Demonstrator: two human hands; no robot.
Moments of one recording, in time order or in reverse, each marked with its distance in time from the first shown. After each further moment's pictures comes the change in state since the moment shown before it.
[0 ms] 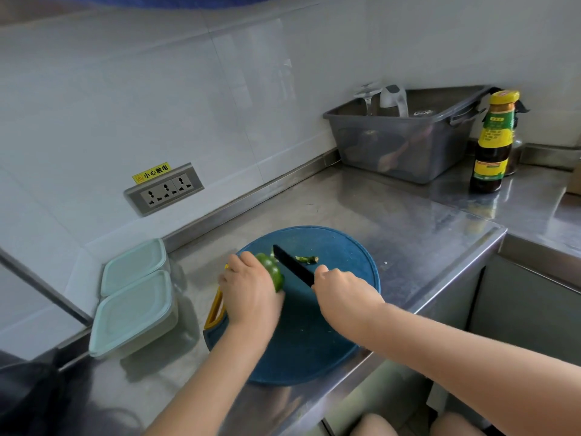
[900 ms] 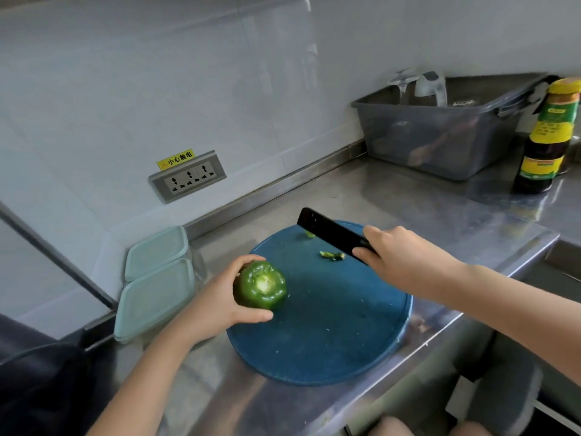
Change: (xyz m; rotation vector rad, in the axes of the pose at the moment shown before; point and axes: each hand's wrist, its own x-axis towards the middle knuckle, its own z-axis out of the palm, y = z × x) left_hand 0.015 -0.112 0.001 -0.936 -0.480 0.234; right_hand 0.015 0.034 -0.047 -0.060 0.123 -0.069
